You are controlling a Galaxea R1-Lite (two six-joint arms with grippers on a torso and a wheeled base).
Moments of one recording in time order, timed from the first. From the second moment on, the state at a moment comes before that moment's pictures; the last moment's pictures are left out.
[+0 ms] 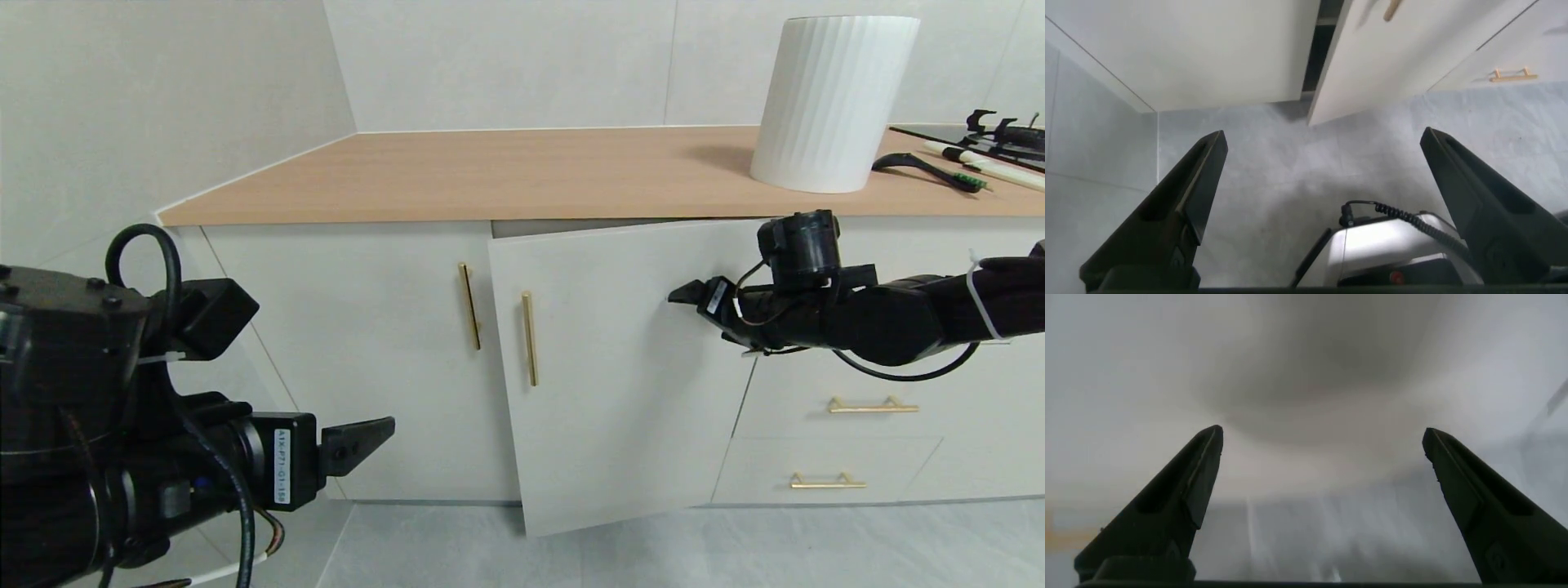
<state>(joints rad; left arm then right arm) -0.61 1.27 -0.78 0.12 0.31 -0.37 0.35 2.02 -1.30 -0.25 -0.03 0.72</state>
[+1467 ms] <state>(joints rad) -0.61 1.27 -0.77 0.12 0.31 -0.37 0.37 1.90 -1.15 -0.34 -0.20 0.66</state>
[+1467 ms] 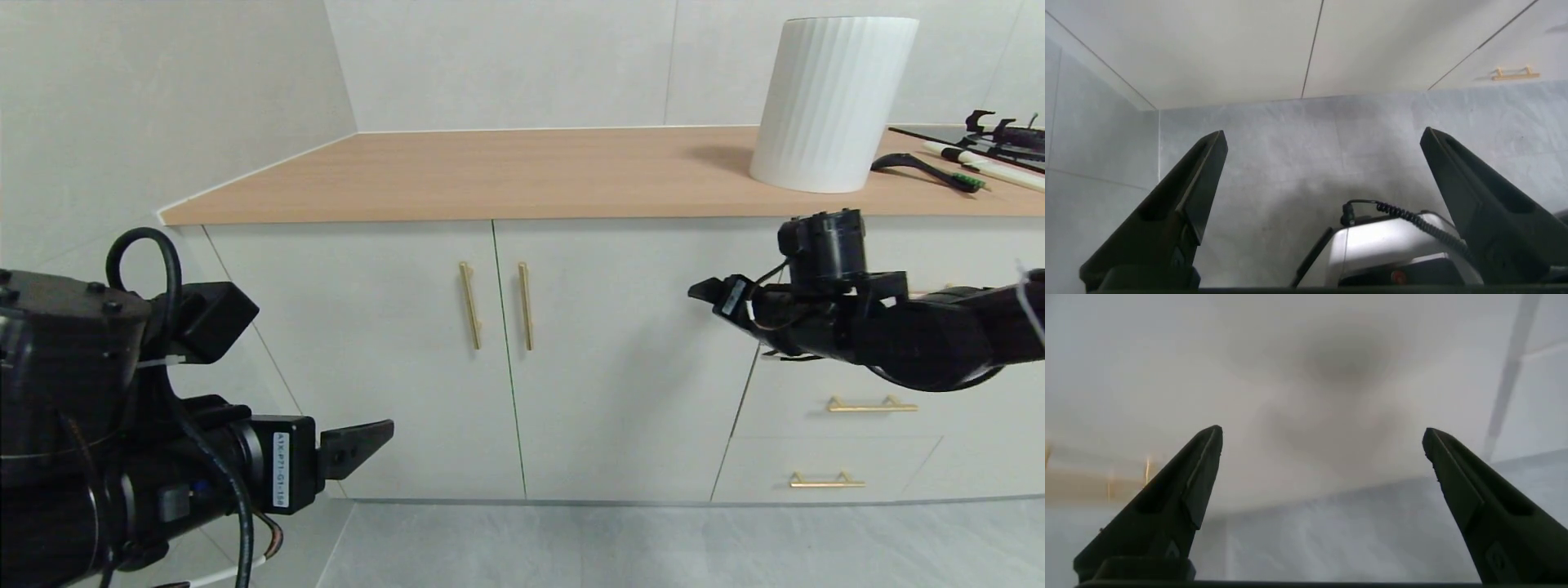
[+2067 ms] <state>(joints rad) -0.61 1.25 -0.77 0.12 0.31 -0.35 0.34 1.53 -0.84 -0.21 -0.21 0.58</state>
